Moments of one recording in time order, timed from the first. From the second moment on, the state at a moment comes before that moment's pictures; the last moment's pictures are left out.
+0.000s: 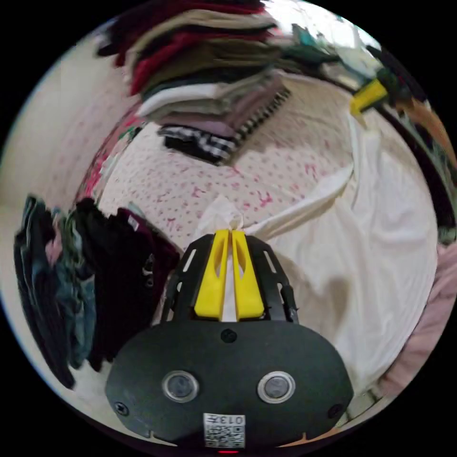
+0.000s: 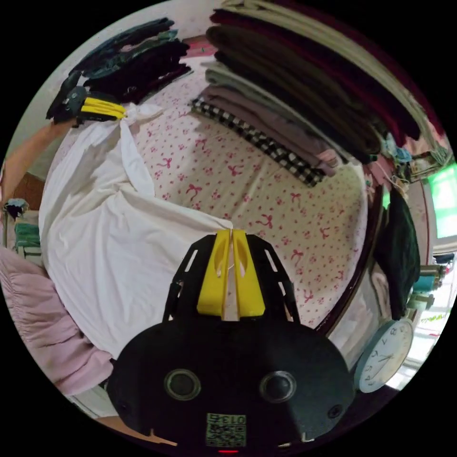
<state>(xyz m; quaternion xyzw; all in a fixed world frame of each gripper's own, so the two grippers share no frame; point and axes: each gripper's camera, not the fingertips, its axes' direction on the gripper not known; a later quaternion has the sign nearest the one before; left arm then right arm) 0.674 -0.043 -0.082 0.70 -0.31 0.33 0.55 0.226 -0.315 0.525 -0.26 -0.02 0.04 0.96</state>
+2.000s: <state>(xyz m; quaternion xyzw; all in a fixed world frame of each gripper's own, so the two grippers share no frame) 0.341 0.015 -0.008 0.83 0.00 0.05 0.56 -0.099 -0.449 0.719 -0.12 -0.13 -0.28 0.94</state>
